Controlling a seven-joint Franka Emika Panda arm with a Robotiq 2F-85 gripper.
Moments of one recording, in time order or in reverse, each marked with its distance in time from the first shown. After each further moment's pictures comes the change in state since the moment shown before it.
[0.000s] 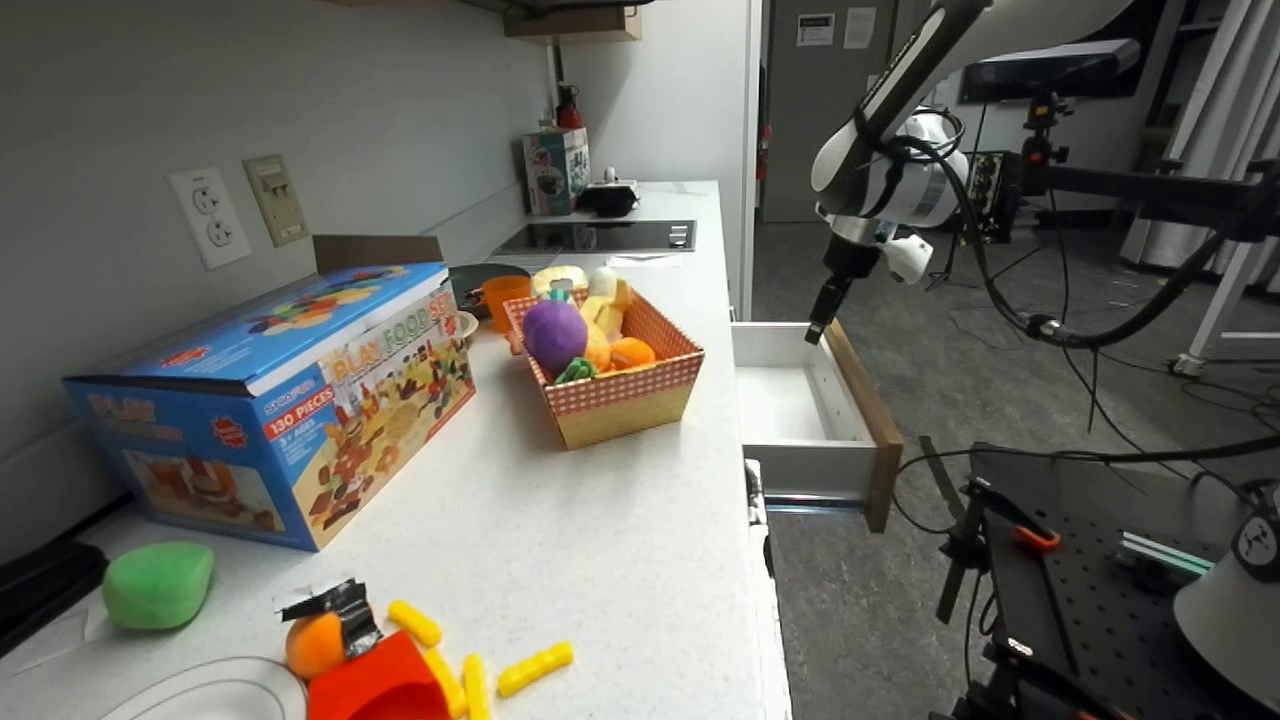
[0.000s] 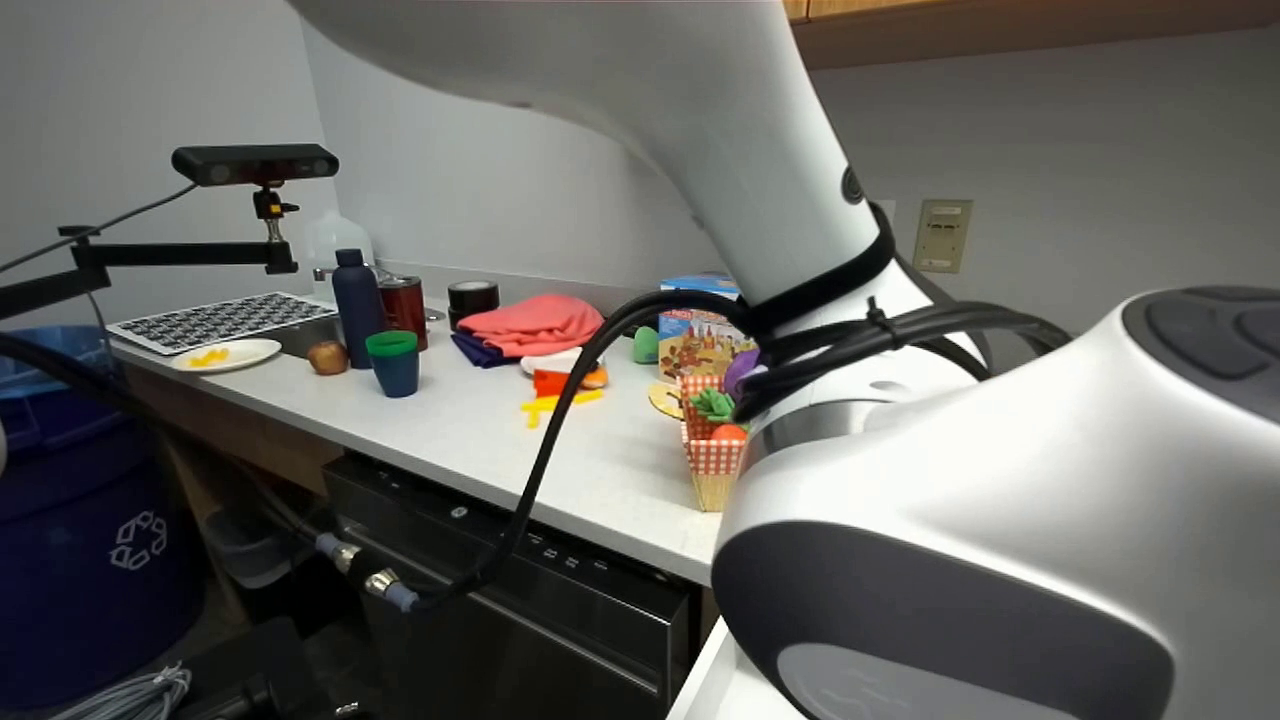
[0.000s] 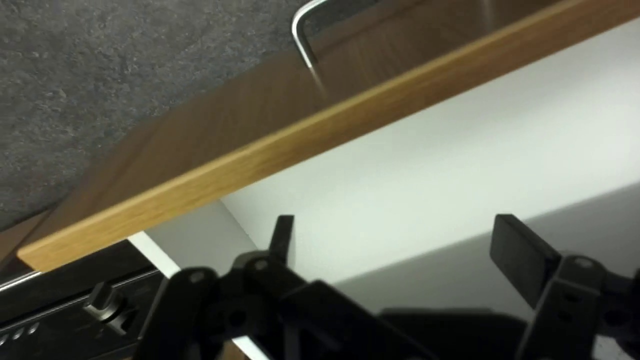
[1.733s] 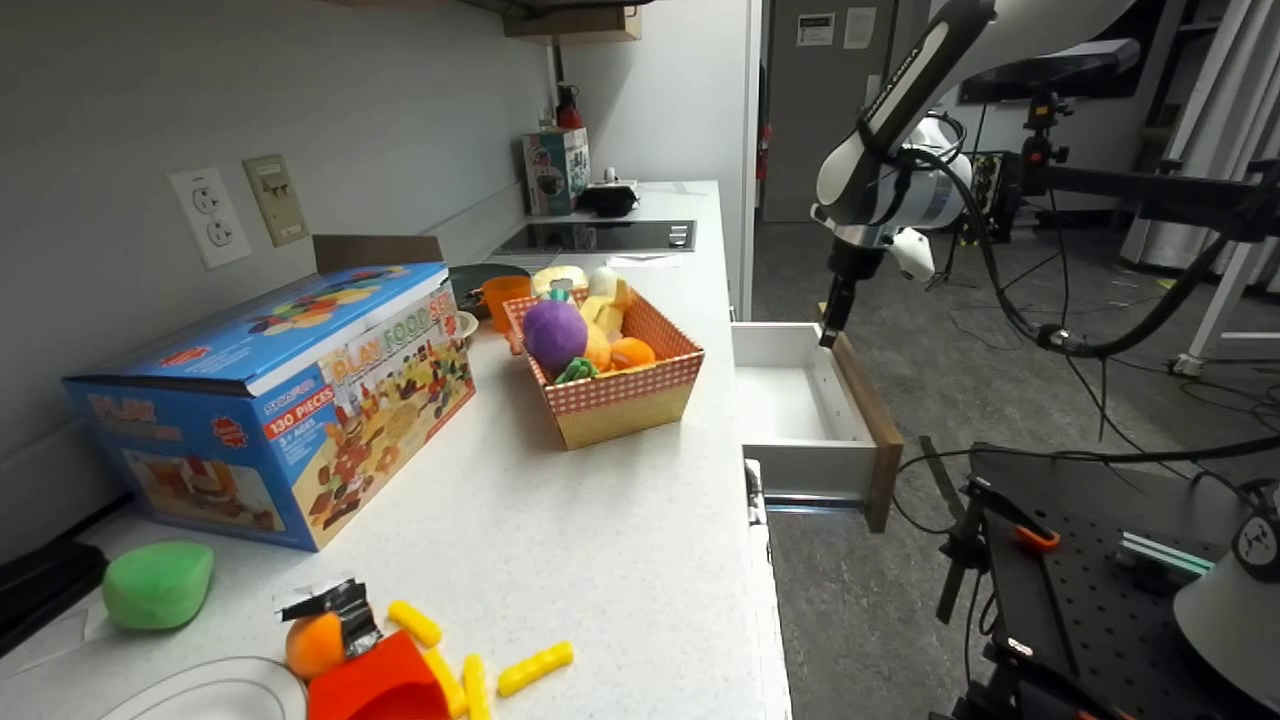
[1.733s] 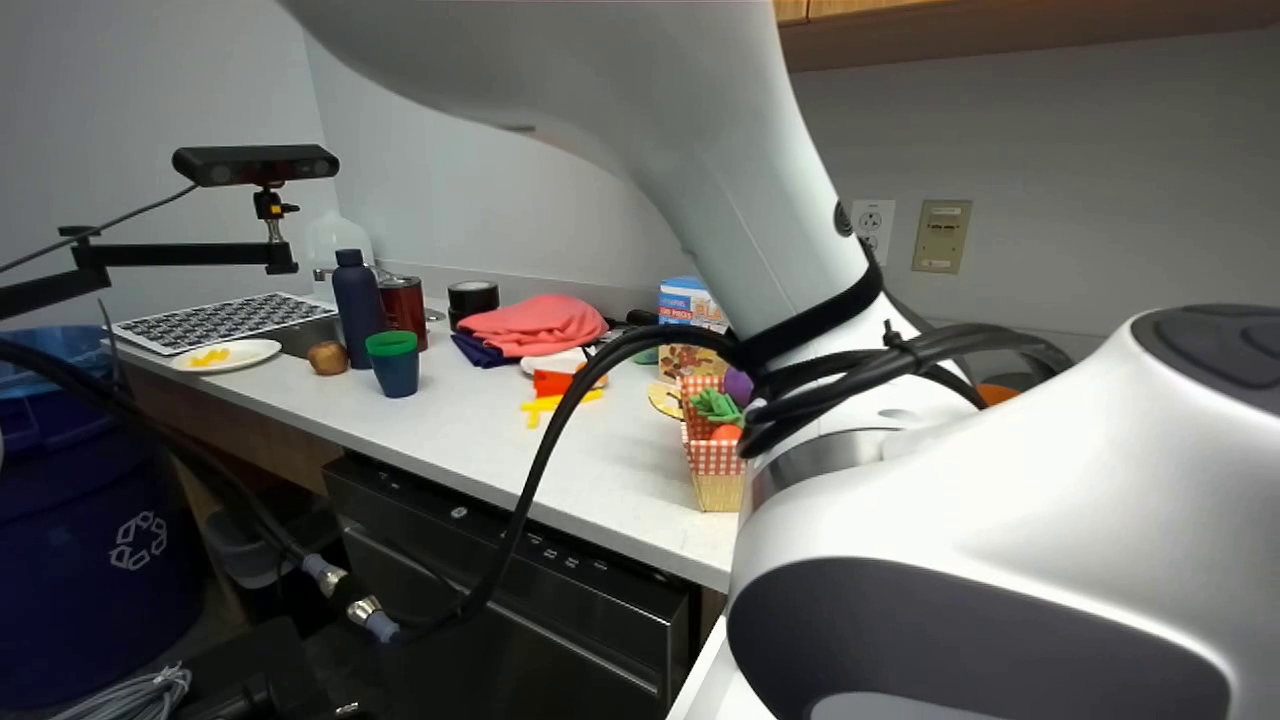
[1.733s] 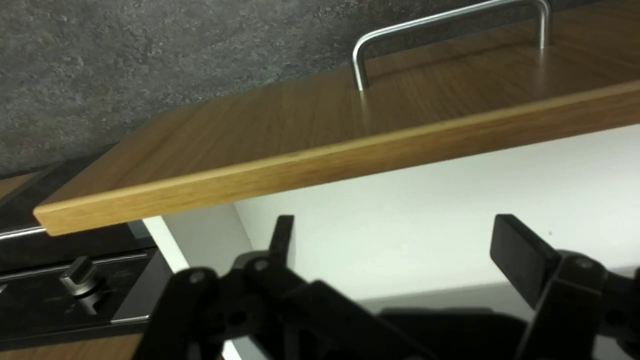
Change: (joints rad) arm 0.022 0.017 -0.045 0.006 -0.124 0.006 -0.109
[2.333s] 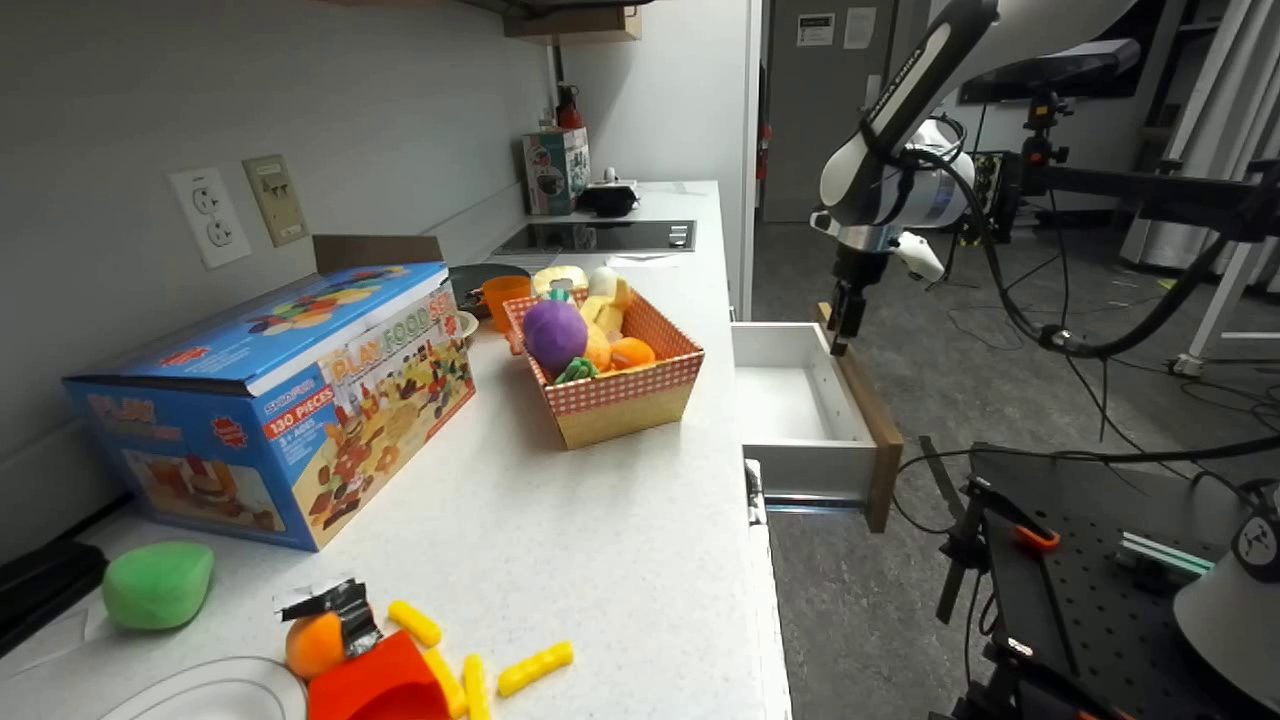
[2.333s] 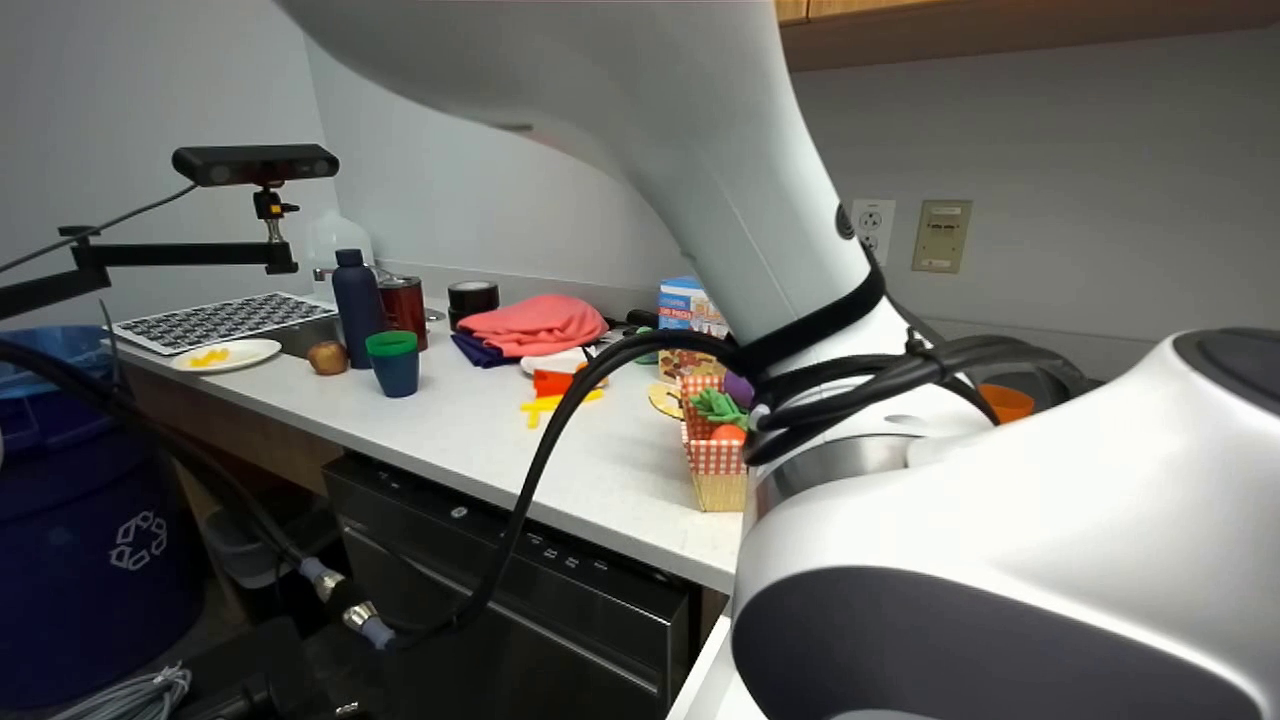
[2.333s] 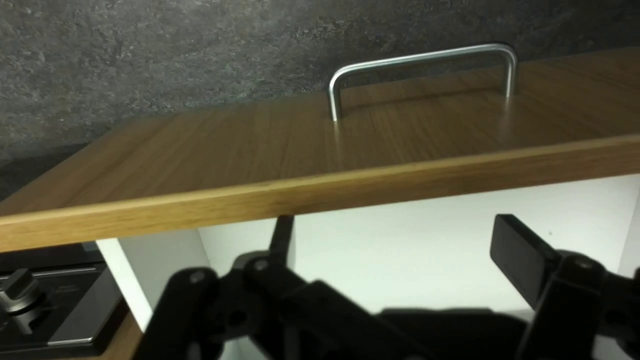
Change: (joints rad) arm 0.000 0.000 -0.013 0.001 -0.026 -0.084 -0.081
